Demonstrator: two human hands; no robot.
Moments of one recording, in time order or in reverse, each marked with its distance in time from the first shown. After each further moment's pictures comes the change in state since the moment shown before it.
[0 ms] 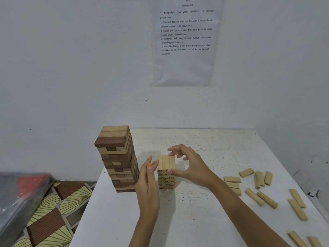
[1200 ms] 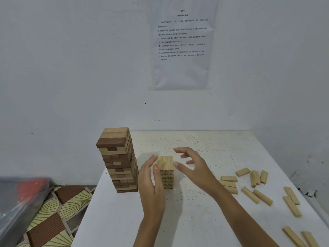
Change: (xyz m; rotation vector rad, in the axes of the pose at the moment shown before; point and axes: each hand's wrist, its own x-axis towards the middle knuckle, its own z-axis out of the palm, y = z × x) left_hand -0.014 0.012 0.009 0.147 0.071 0.259; right_hand -0.027 -0.015 -0.003 0.153 0.139 0.039
